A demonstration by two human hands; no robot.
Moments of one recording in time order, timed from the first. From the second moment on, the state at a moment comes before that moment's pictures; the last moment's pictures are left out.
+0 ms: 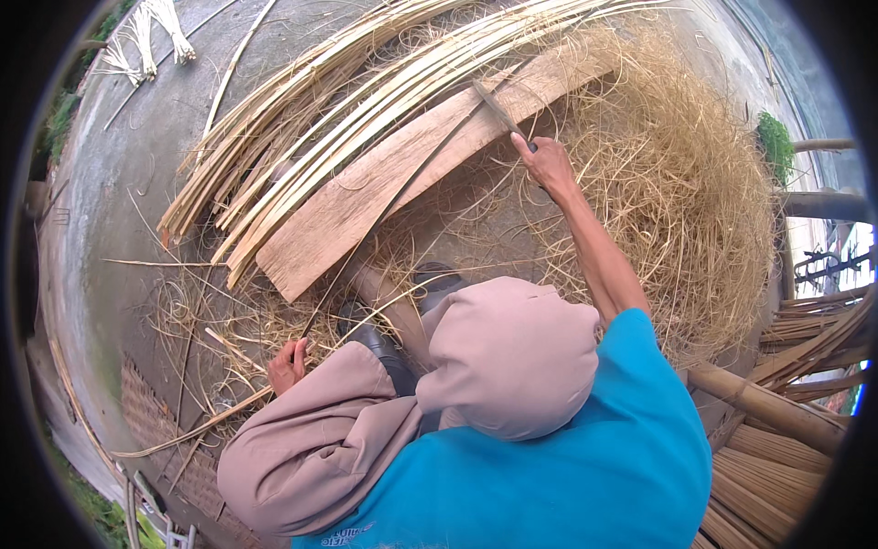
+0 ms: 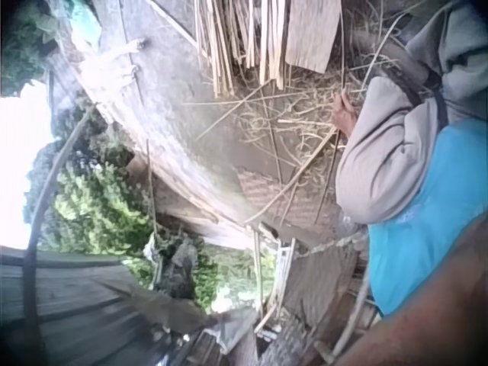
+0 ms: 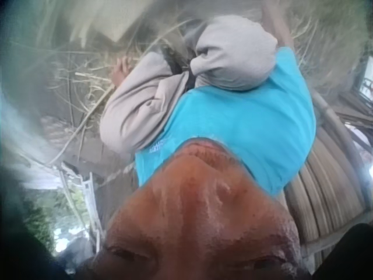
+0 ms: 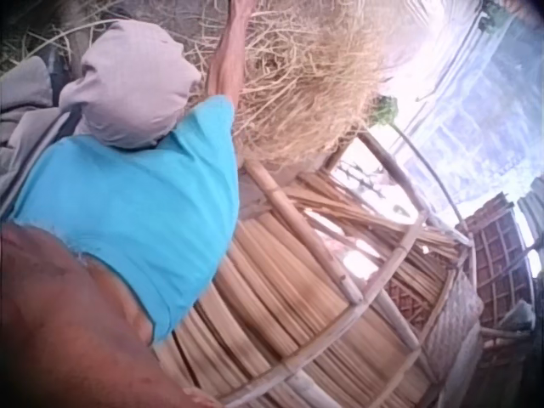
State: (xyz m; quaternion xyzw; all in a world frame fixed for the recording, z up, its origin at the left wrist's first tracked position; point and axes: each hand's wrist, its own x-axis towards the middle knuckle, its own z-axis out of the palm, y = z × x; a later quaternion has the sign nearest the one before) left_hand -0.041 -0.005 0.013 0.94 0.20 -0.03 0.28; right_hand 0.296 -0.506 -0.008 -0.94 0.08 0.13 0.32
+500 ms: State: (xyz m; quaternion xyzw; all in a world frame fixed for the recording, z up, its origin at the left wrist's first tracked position) left_hand -0.130 0.142 0.031 0.92 0.27 -0.17 0.24; right_hand 0.247 -0.505 -0.044 -0.93 0.08 0.07 0.36
